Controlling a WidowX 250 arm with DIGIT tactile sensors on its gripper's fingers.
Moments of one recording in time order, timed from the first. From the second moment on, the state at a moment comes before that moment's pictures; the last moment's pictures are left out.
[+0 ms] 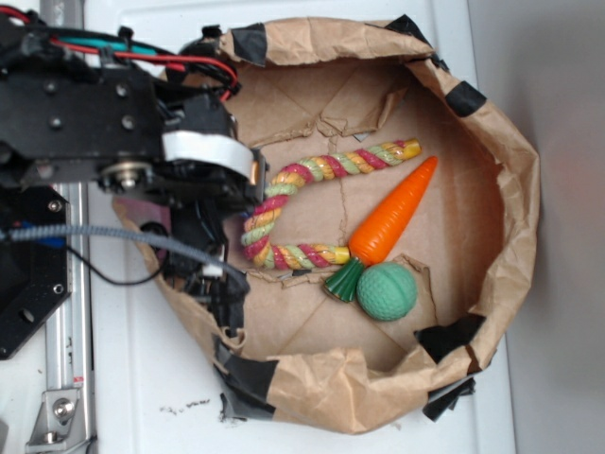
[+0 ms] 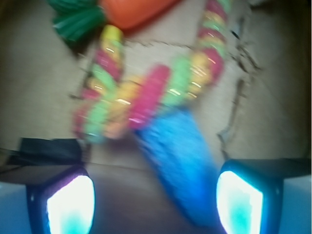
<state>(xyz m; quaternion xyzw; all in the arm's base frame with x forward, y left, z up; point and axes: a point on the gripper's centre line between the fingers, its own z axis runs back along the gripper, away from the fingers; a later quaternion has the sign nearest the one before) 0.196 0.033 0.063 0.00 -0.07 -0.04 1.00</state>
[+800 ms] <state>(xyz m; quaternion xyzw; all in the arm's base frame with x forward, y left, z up) 0.214 0.051 0.018 0.05 0.02 -0.05 1.00</state>
